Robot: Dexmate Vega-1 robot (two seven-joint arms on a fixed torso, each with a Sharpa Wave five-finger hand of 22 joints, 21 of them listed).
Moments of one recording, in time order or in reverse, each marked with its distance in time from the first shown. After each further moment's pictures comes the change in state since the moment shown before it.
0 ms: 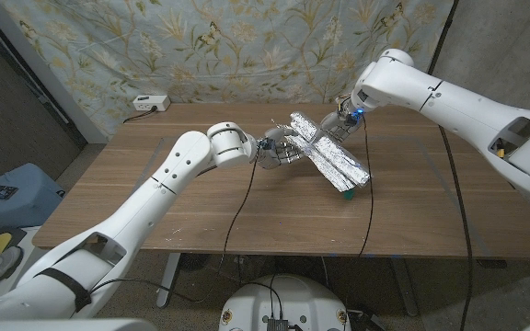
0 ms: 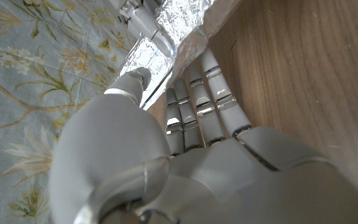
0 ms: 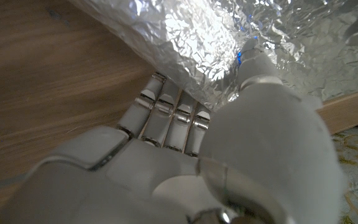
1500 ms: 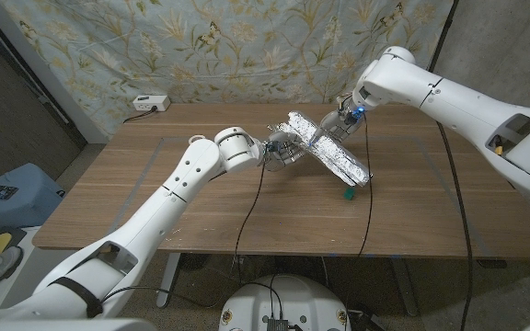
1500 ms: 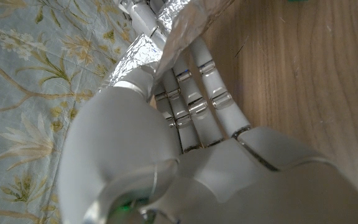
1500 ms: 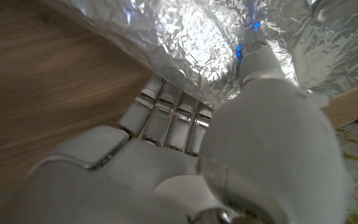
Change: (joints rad) left arm 0.057 -0.058 -0.021 -0.011 0.022 -0.077 0.003; left_hand 0.125 0.021 0.076 -0.017 0.001 0.235 -0.077 0.106 0.037 0.262 -0.073 0.065 -0.005 0.209 -0.125 0.062 0.034 0.123 -0.080 0.107 0.000; right arm 0.022 0.022 0.005 0.098 0.007 0.017 0.037; right_hand 0.000 0.000 0.000 0.000 0.000 0.047 -0.004 -0.011 0.004 0.009 -0.008 0.016 0.001 0.003 0.000 -0.002 0.004 0.004 0.004 0.008 0.000
